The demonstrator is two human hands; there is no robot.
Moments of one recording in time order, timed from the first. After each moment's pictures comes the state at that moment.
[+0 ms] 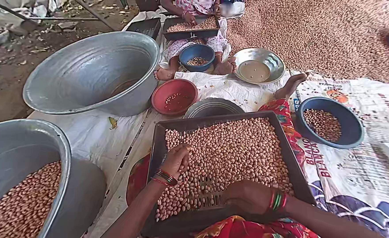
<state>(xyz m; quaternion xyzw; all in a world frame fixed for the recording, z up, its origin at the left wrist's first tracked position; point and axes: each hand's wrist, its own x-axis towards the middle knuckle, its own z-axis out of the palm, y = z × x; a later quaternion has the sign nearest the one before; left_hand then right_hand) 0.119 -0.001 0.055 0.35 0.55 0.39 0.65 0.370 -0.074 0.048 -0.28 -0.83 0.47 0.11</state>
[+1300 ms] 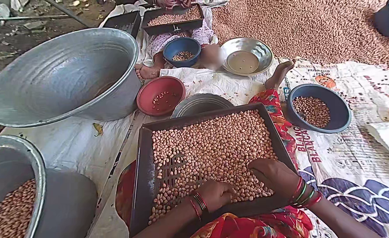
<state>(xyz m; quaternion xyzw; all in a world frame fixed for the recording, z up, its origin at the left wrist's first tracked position) 0.203 -0.044 0.046 0.74 0.34 -0.20 0.55 0.432 -0.088 0.075 -0.58 -0.75 0.32 0.07</state>
